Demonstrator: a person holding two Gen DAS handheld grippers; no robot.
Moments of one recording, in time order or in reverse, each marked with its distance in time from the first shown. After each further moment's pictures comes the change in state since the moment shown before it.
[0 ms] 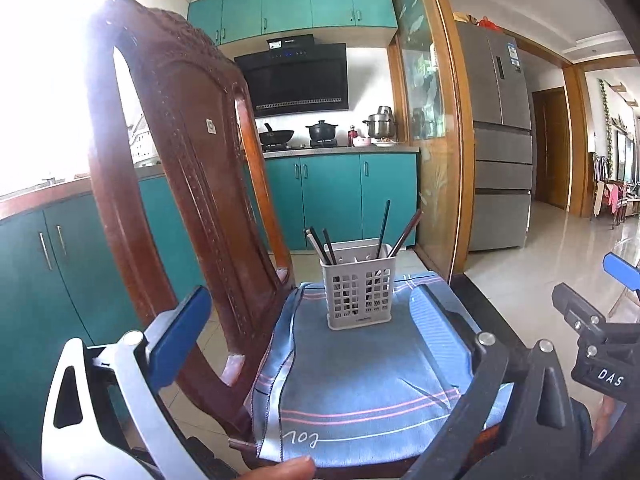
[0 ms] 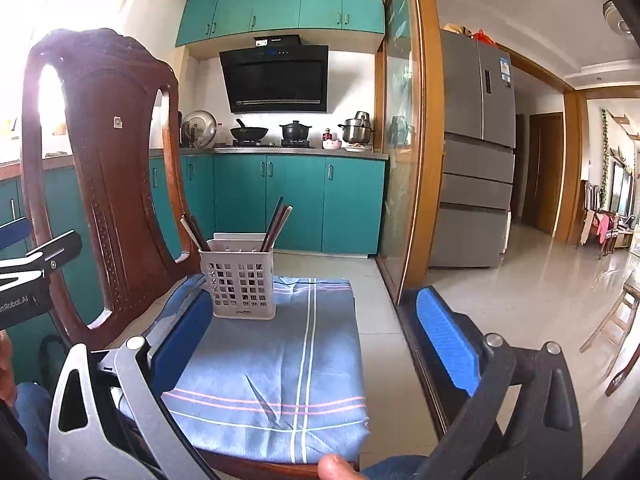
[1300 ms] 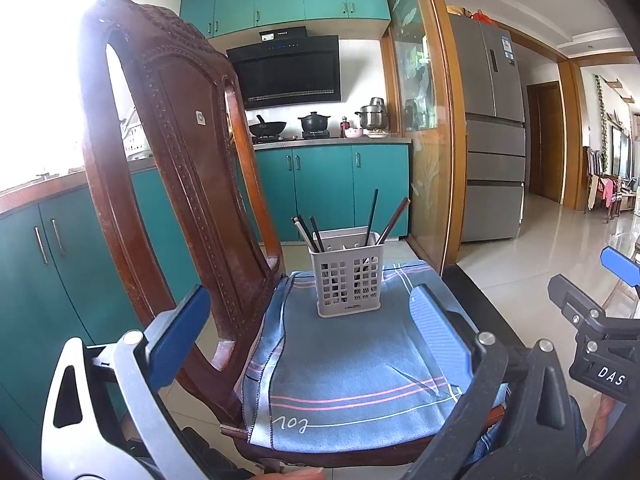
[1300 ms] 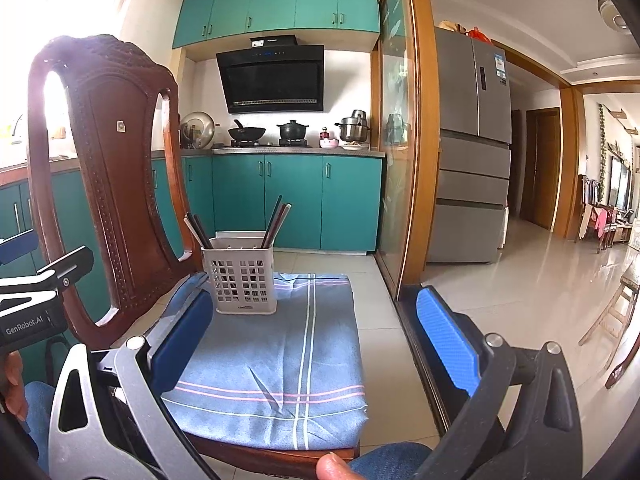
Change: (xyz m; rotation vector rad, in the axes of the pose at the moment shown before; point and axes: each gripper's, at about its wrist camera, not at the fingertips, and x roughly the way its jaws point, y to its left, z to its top) left arm -0.004 -0.007 -0.001 0.007 0.034 -0.027; right arm -0.012 0.001 -0.006 0.016 0.009 -0.011
